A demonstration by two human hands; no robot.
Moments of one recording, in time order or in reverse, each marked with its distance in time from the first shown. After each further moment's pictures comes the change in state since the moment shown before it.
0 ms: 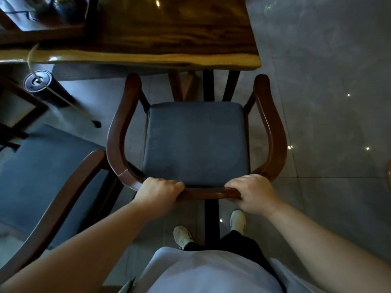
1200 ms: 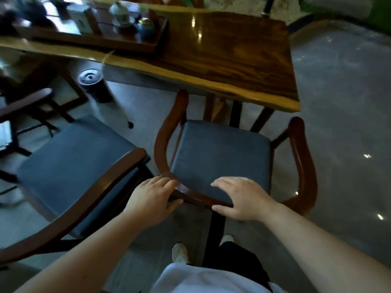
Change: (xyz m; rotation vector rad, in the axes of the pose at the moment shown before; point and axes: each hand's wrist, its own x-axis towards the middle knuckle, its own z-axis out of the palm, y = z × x) left_hand -0.097 -0.066 0.005 -0.185 0.379 -0.271; right_hand 0.097 -0.121 -0.040 -0.125 -0.261 -0.220
